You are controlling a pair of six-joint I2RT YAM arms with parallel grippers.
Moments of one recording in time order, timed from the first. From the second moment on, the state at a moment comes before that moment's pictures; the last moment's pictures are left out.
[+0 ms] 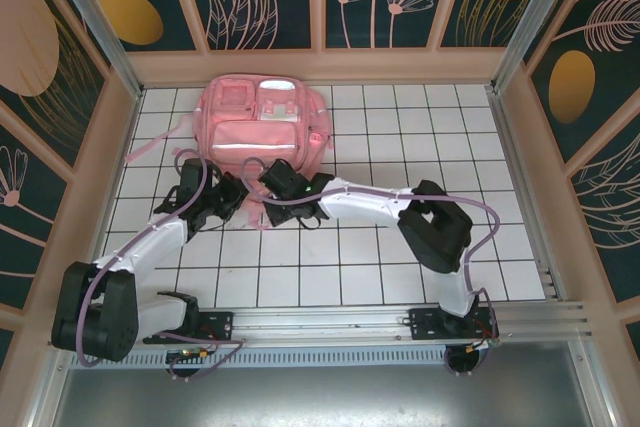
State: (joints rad) left arm -0.22 1.22 0.57 -0.09 0.34 -1.14; right arm 1.05 1.95 1.40 -0.42 0.05 0.44
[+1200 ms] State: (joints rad) left arm -0.25 1.22 0.56 -0.04 0.33 -1.21; right arm 1.05 1.82 1.23 -0.30 0.16 0.50
